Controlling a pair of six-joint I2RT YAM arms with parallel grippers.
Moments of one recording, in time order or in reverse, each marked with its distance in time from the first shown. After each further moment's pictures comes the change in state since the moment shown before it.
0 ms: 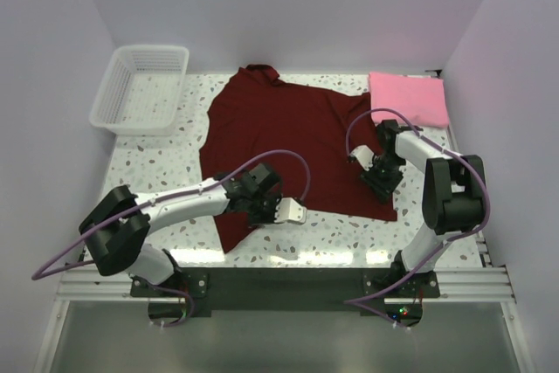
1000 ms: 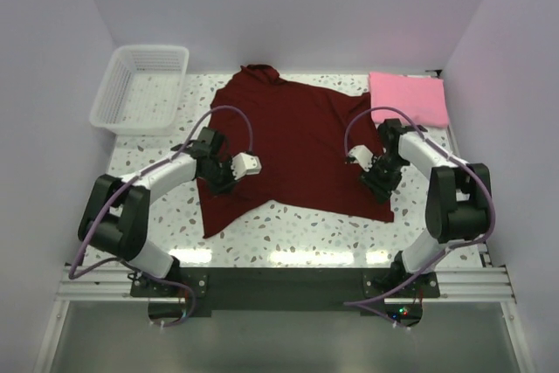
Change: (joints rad) left arm 0.559 0.031 0.002 -0.051 0.119 0.107; right arm 0.000 -0.084 0.000 -0.076 -0.100 -0.112
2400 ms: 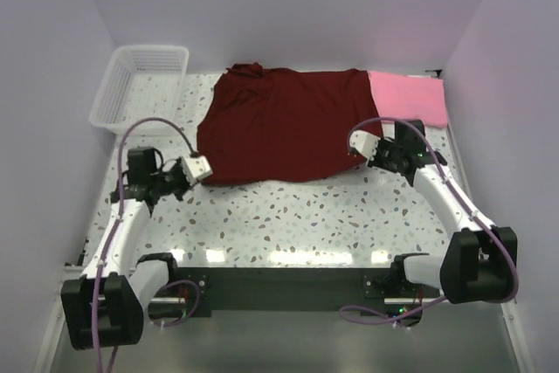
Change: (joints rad) left arm 0.502 -0.573 -0.227 0.185 0.389 0.070; right arm 0.003 -0.377 -0.172 0.602 -0.008 -0.241
